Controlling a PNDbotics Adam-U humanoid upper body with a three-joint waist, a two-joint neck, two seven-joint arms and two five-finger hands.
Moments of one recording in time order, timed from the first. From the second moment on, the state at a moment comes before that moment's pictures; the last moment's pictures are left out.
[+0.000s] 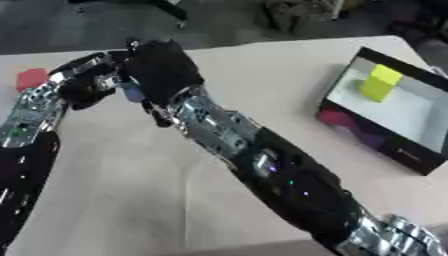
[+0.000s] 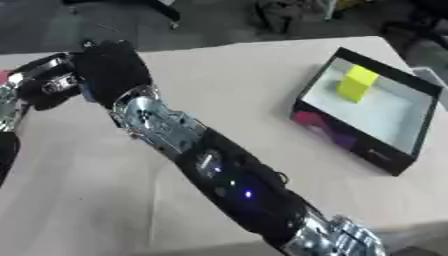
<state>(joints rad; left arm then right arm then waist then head) -0.77 0.33 -0.13 -1.14 0.31 -0.11 -0.90 -0.90 0.08 0.59 -1.42 1.51 0.28 0.29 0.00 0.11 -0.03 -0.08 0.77</state>
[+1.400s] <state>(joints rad) -0.74 0.33 -0.12 -1.20 0.46 -0.02 -0.90 -0.88 0.12 0.57 -1.36 1.40 0.46 0.05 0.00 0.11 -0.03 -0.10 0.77</state>
